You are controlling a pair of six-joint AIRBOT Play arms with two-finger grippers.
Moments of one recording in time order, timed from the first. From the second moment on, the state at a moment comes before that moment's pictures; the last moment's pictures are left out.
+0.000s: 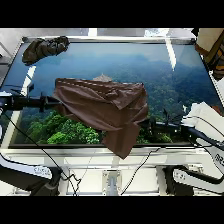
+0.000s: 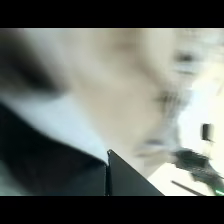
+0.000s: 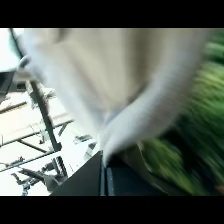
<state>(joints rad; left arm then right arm) 0.50 -1.64 1.17 0.50 -1.47 -1.06 -0.21 -1.27 0.37 -0.10 1.16 0.79</state>
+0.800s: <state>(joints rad) 0.63 -0.97 1.64 0.23 -1.25 -1.06 -0.63 -0.55 1.33 -0.37 1.43 1.13</state>
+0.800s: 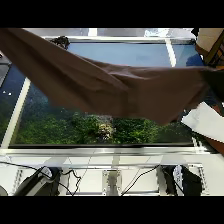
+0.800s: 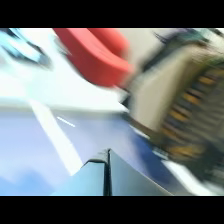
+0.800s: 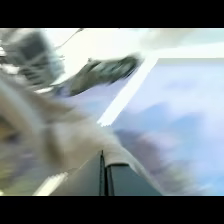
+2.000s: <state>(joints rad) 0.63 -0.94 1.77 0.52 -1.14 -1.28 -0.44 -0.94 1.87 -0.59 1.47 1.20</state>
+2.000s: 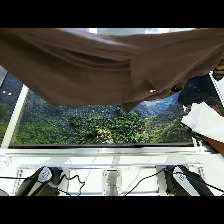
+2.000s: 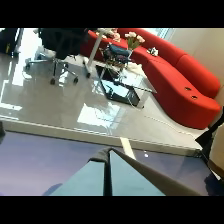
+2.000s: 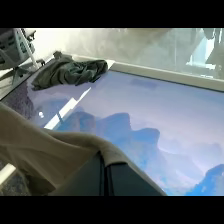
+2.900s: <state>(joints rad) 0.62 -0.99 1.88 0.73 -1.19 -1.36 -0.05 -0.94 2.05 -1.25 1.50 1.34</state>
